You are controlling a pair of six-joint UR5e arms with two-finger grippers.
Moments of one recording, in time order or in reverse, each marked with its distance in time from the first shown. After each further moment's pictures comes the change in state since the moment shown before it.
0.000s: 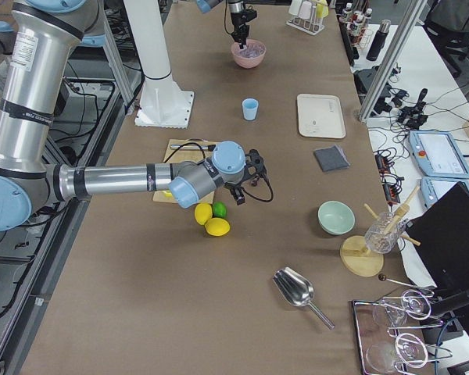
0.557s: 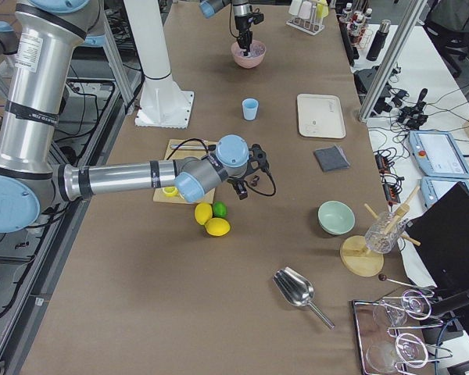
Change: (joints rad) left arm 0.044 -0.407 0.012 0.347 -0.004 -0.276; right arm -0.032 0.027 0.012 0.000 -0.014 0.041
